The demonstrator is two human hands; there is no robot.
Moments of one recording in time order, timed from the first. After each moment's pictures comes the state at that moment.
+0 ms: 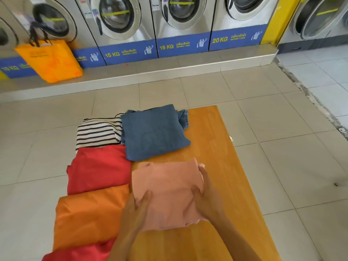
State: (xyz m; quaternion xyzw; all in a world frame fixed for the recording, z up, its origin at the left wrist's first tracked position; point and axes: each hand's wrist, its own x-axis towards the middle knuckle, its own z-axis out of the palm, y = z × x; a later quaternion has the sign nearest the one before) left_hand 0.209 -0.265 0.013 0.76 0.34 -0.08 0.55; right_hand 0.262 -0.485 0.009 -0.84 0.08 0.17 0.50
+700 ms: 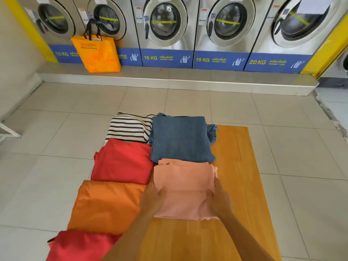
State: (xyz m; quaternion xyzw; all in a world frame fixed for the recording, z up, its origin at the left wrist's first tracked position) left_hand 0.264 -0.238 -0.046 0.82 0.36 -0.11 0.44; right_hand 0.327 -0.467 -0.044 -0.90 0.07 0.21 0.37
